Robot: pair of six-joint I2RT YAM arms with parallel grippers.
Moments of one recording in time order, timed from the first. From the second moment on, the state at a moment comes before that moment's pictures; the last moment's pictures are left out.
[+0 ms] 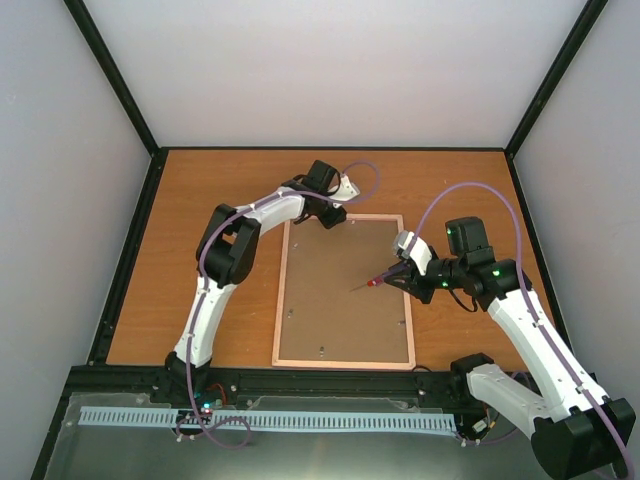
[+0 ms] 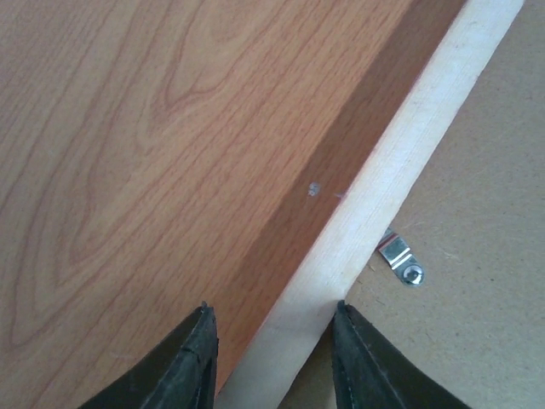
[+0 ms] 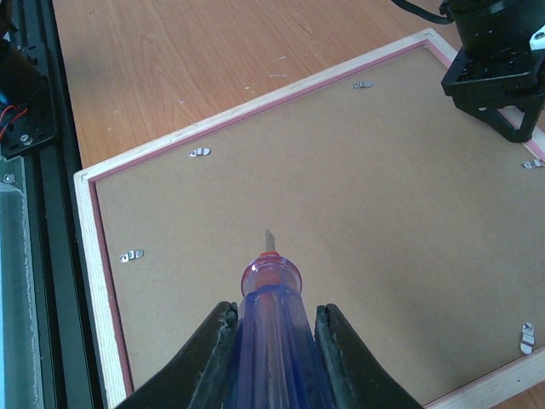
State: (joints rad) left arm -0.55 2.36 1.85 -0.46 0.20 0.41; right arm 0.29 0.92 0.85 -0.82 -0.69 -0.54
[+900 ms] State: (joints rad) left arm -0.23 2.19 1.62 -0.49 0.13 -0.06; right arm 0.29 0.92 0.86 -0.82 -0.69 -0.54
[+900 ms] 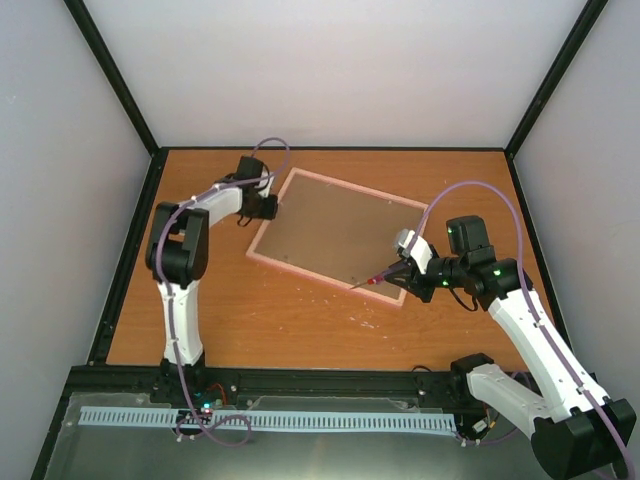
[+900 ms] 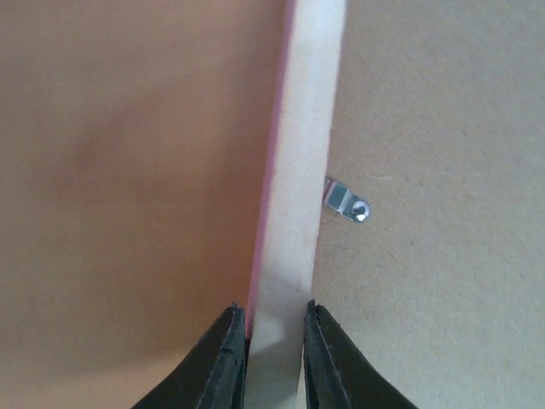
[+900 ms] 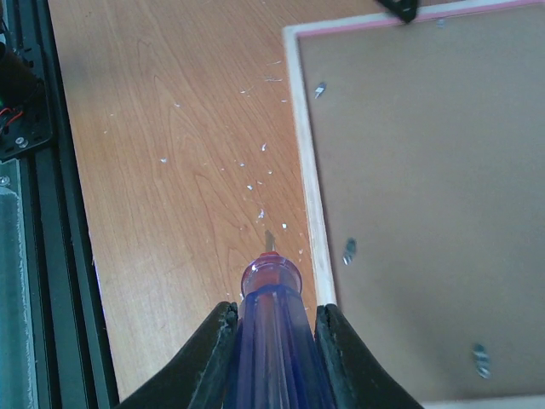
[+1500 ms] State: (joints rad) left arm -0.29 1.67 0.83 -0.20 0.18 -0.41; right arm 0.29 1.06 0.93 -0.79 -0.73 -0.52
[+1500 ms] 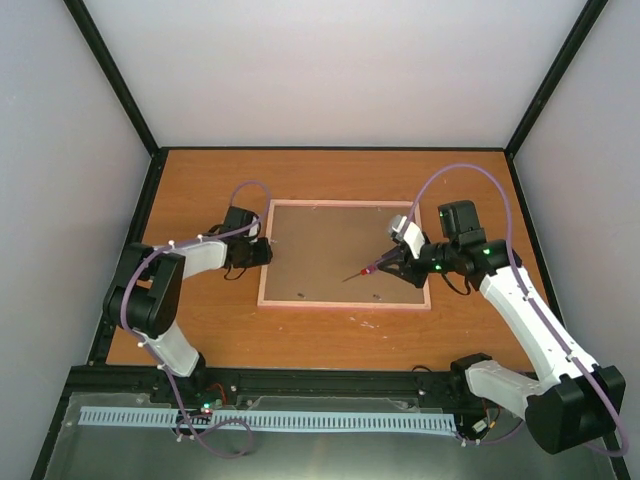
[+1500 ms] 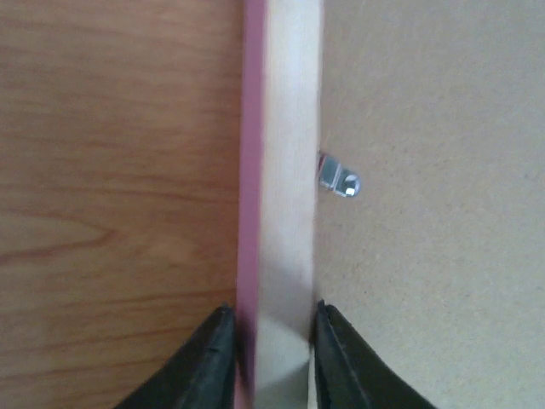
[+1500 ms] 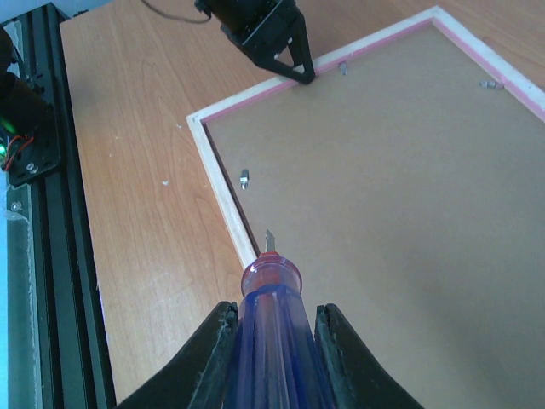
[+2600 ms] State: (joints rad) left arm -0.47 1.45 0.56 -0.12 0.17 -0.53; right arm 0.51 1.37 1.12 -0.71 -0.60 -0.43
